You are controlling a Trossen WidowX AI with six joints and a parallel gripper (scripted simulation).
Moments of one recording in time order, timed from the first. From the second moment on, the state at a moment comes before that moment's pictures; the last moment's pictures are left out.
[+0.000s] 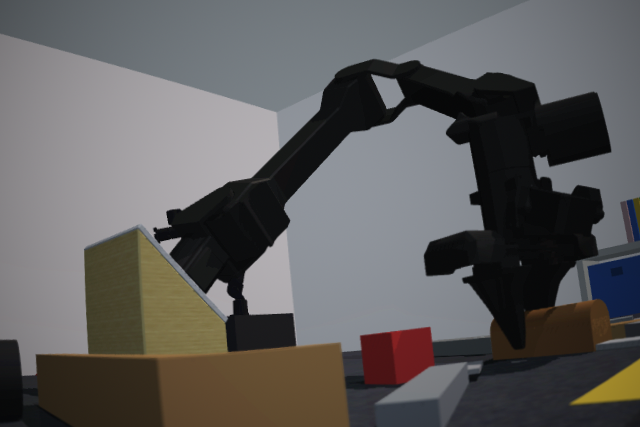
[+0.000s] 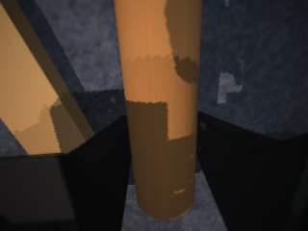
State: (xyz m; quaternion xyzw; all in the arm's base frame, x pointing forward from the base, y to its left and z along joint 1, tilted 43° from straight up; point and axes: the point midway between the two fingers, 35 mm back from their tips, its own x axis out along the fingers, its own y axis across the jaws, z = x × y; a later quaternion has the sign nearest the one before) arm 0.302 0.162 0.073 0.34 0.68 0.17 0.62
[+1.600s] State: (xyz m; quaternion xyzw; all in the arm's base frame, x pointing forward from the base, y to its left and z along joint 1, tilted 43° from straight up) arm 0.356 0.153 0.065 0.34 0.68 0.17 0.62
